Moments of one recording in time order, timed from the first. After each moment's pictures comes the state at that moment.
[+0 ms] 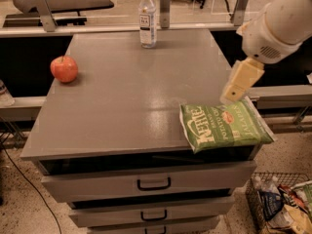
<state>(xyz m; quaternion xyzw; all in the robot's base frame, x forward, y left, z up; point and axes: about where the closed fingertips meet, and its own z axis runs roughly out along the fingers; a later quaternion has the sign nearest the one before) 0.550 -0.195 0.961 -0.57 0.77 -0.07 0.28</state>
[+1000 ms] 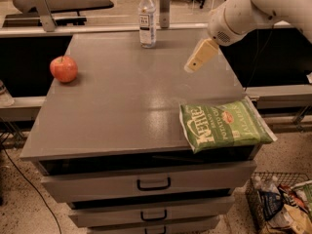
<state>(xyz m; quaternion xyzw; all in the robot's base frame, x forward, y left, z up) 0.697 -0.142 0.950 -0.53 0.74 -0.04 0.41</state>
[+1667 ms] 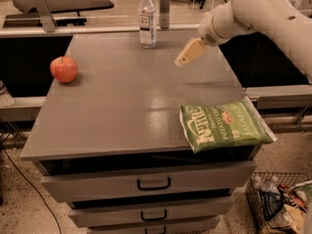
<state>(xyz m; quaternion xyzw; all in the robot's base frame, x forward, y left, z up) 0.762 -0.136 0.927 -0.48 0.75 -0.03 0.45</state>
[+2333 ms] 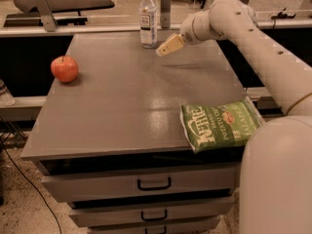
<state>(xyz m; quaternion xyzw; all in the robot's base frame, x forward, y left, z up) 0.860 -0.090 0.900 -0.42 0.75 0.04 0.52</state>
